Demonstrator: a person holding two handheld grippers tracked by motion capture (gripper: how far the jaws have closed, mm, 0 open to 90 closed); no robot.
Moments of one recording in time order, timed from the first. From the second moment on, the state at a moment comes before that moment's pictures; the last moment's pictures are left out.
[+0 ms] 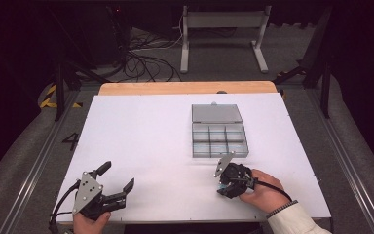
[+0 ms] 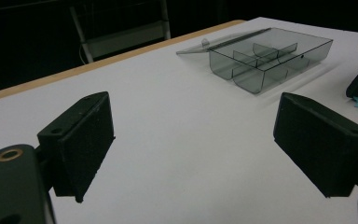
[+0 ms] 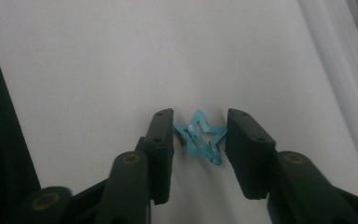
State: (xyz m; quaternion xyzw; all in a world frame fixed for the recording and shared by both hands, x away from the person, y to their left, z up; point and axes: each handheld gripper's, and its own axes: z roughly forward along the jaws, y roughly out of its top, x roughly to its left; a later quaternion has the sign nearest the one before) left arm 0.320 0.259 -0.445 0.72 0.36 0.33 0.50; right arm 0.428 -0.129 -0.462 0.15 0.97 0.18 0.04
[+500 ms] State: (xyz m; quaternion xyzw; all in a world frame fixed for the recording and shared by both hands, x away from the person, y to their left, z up) left arm 0.320 0.259 -0.445 0.72 0.36 0.33 0.50; right arm 0.426 -0.128 -0.461 0.15 0.97 0.18 0.05
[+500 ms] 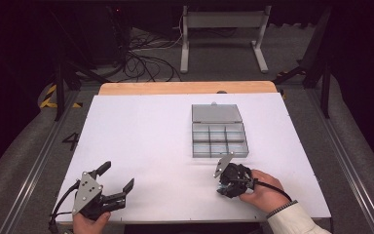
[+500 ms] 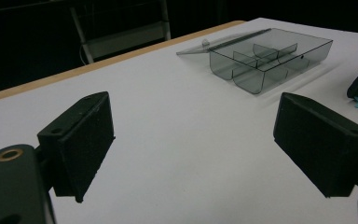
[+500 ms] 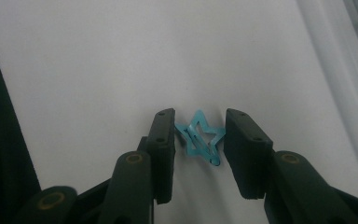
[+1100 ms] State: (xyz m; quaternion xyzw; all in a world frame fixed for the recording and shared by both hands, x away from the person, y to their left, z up) left arm 0.320 0.259 -0.445 0.71 0.36 0.33 0.50; right arm 0.422 -0.134 -0.437 0.15 0.96 0.24 0.08
